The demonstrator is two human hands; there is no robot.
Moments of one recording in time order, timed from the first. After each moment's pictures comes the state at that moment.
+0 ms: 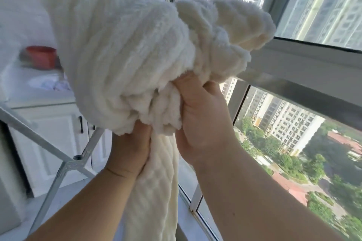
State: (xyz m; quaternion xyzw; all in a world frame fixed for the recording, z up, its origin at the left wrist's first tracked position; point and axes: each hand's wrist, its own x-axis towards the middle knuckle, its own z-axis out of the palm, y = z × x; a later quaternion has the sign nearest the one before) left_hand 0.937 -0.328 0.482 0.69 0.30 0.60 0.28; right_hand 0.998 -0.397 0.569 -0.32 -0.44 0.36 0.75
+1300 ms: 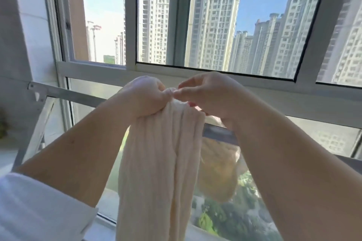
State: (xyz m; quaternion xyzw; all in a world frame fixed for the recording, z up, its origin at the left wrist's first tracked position) left_hand 1.071 -0.241 0.675 0.94 0.12 0.27 0.15; right_hand 1.084 -0.405 0.699 -0.84 -0.33 -0.02 0.42
